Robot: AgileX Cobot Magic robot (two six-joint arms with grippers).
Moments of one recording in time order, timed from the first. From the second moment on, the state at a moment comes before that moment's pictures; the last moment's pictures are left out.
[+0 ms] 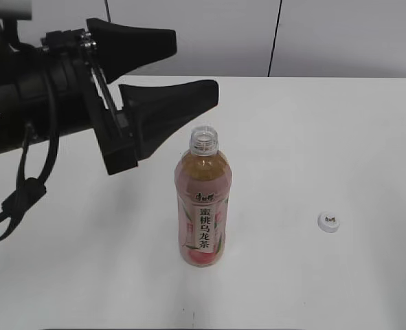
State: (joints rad) left arm -0.49 1.41 -0.60 0.88 -0.96 -0.56; right arm 0.27 0.32 -0.52 0.10 1.10 -0.25
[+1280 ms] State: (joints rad) left arm -0.53 0.56 -0.60 0.30 0.20 -0.32; right arm 0.27 0.32 -0.52 0.10 1.10 -0.25
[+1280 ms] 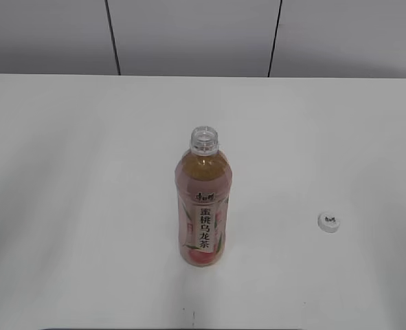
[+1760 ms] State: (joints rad) left arm -0.53 0.25 -0.61 -0.06 0.92 0.02; right arm 0.27 0.32 -0.52 0.11 1.10 -0.25
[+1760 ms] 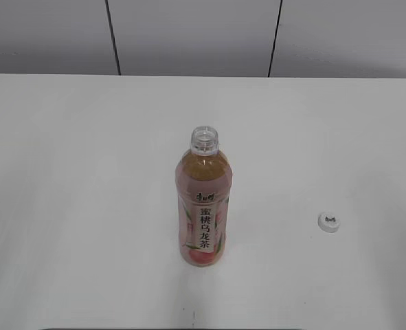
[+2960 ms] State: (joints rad) left arm -0.53 0.21 -0.56 0.01 1.03 0.06; right arm 0.27 0.32 -0.52 0.11 1.10 -0.25
